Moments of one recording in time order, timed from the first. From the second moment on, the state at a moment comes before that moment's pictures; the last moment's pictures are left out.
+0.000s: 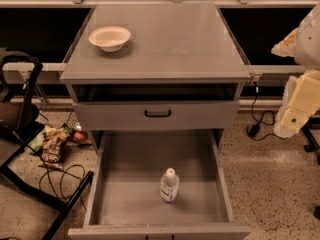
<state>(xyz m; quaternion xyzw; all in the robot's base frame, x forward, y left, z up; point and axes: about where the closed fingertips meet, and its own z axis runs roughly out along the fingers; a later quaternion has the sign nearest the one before) 0.438 -0.217 0.976 -0.60 0.78 -0.03 0.16</state>
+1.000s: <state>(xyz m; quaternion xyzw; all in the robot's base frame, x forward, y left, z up) 0.455 -0.218 0.953 -0.59 0.79 0.00 0.17</state>
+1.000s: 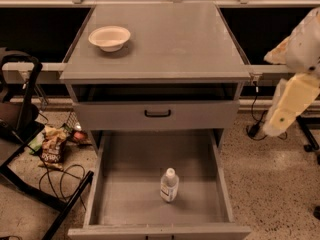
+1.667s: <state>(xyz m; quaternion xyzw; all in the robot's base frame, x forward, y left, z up) 0.462 -0.195 0.797 -0.54 0.77 0.17 0.29</state>
